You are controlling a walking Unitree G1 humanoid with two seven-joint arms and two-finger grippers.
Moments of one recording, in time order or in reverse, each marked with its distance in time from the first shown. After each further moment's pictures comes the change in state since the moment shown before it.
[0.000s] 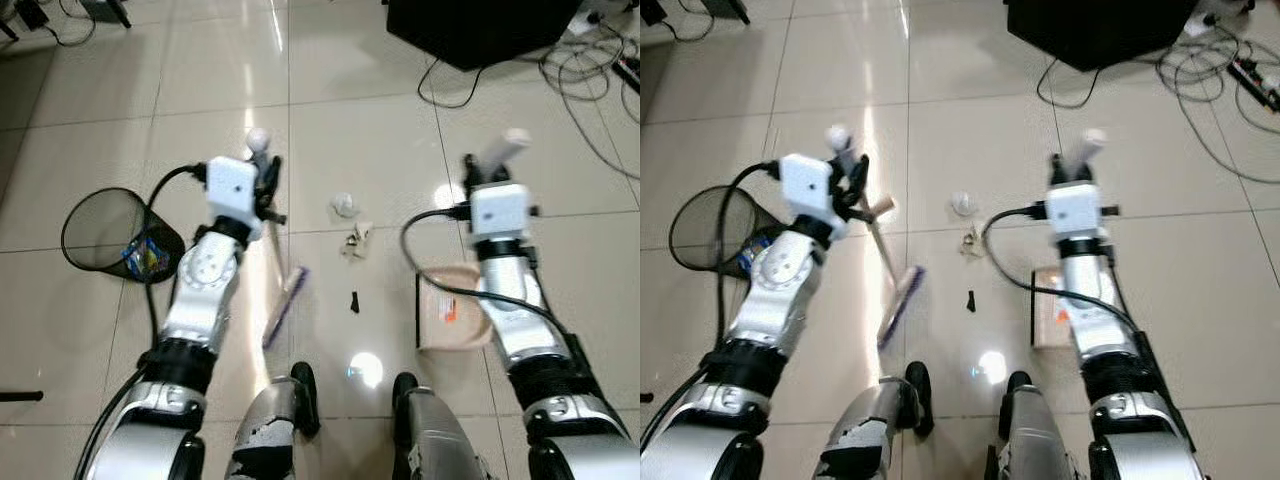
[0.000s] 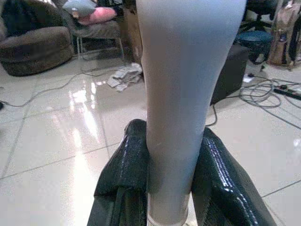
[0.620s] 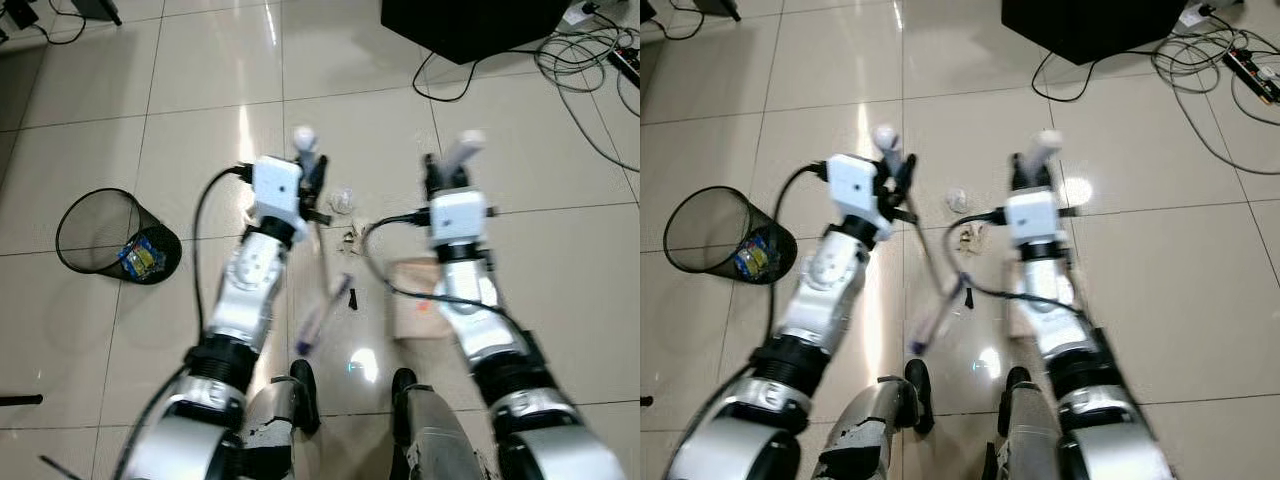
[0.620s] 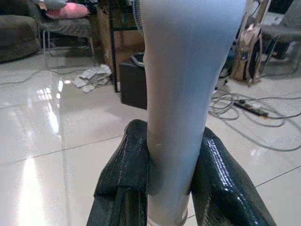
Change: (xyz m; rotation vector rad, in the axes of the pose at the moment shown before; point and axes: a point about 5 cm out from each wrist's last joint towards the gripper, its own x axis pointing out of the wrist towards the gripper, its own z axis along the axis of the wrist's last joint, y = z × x) left arm 0.014 -0.054 0.004 -0.145 -0.035 -0.072; right arm -0.003 0.051 0.017 0.111 -0.068 0.033
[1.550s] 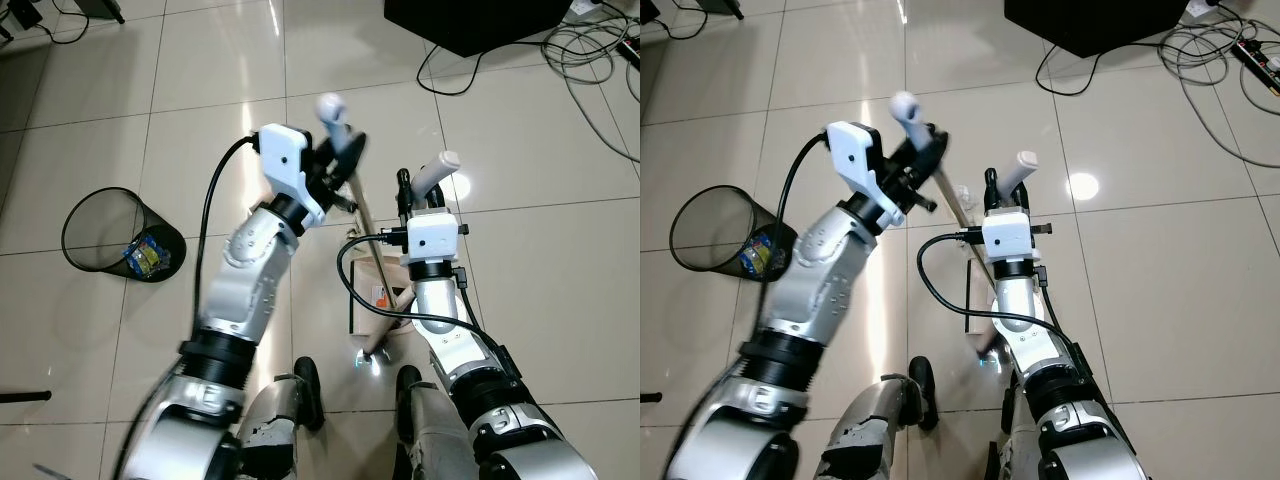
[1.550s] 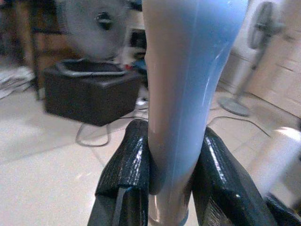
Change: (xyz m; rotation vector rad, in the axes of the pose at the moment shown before) left arm 0.007 -0.014 0.046 -0.166 -0.065 -0.345; right arm -0.016 0.021 0.001 0.049 -0.003 -0.005
